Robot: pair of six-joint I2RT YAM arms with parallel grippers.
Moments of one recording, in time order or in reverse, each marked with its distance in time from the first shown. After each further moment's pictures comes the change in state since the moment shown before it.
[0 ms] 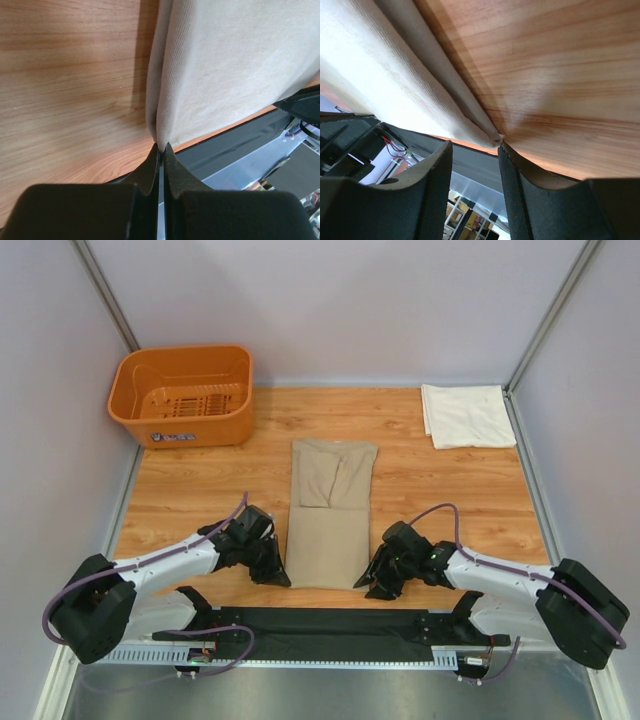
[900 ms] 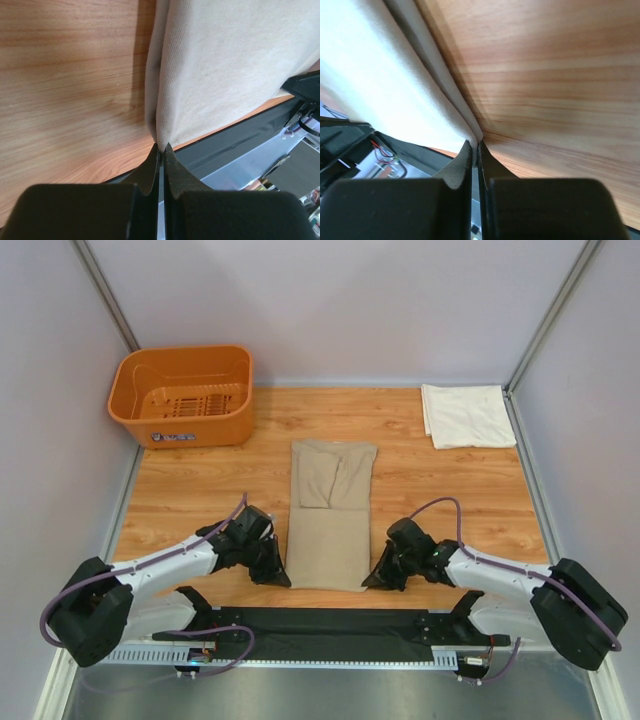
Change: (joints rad) left arm -0.001 -0.009 -0.006 0.002 0.007 0.004; right arm -0.067 -0.005 -0.034 0.053 0.014 -0.126
